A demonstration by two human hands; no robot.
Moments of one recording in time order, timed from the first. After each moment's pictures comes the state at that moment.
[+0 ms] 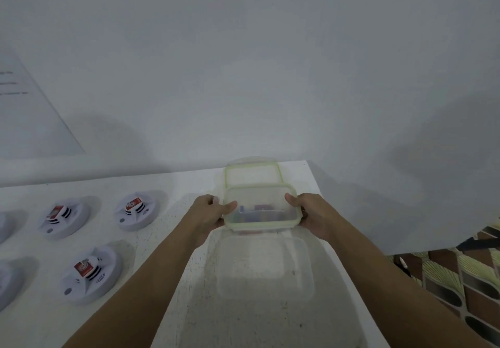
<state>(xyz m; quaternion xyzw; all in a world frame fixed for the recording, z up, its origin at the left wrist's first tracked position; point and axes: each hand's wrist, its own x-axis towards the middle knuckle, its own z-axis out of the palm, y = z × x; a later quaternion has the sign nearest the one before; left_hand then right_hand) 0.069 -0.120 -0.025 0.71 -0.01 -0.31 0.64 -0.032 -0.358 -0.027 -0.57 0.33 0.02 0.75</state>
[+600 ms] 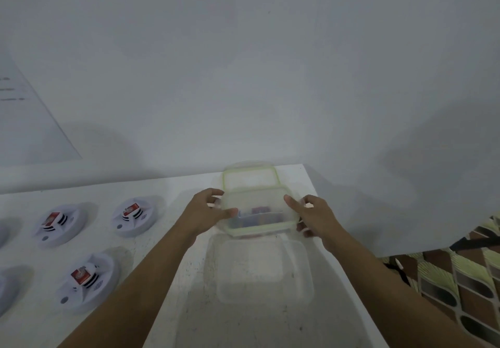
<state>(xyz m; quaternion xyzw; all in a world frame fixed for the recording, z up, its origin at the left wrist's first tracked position) 0.073 -0.116 -0.013 0.82 -0.11 -0.22 0.51 -0.058 -0.347 -0.014 -0.72 0.36 -0.04 0.60</state>
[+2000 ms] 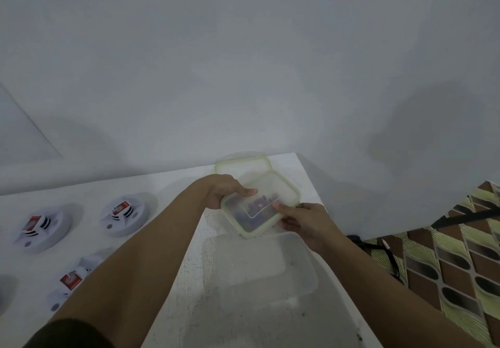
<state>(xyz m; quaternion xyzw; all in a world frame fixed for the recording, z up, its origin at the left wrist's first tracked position) 0.118 -0.181 0.001 0.71 -0.12 -0.55 0.42 -0.070 -0.327 -0.041 -0.51 0.34 -0.09 0.78</state>
